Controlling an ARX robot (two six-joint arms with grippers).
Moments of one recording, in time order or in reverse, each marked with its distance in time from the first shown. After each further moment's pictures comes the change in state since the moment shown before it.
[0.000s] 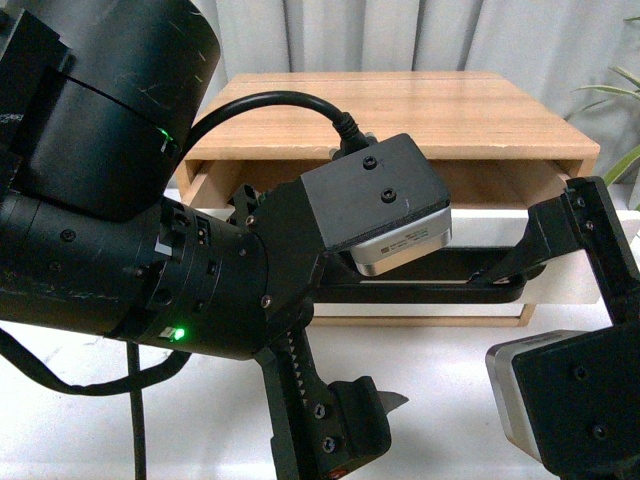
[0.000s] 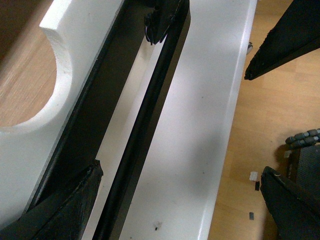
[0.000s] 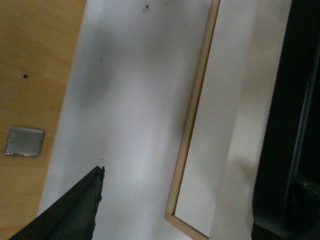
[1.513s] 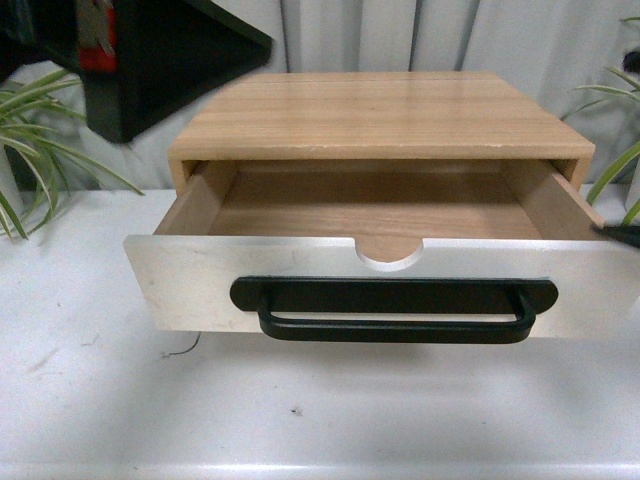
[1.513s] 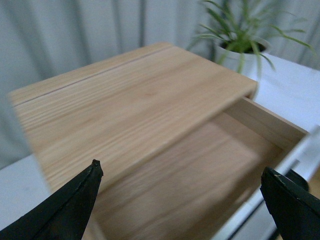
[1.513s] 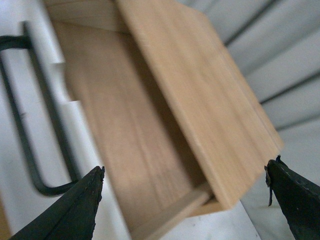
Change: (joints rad) left arm 0.270 -0.399 -0.099 0.242 0.064 -0.581; right arm -0.167 -0.344 0.056 -0.015 -0.227 0.613
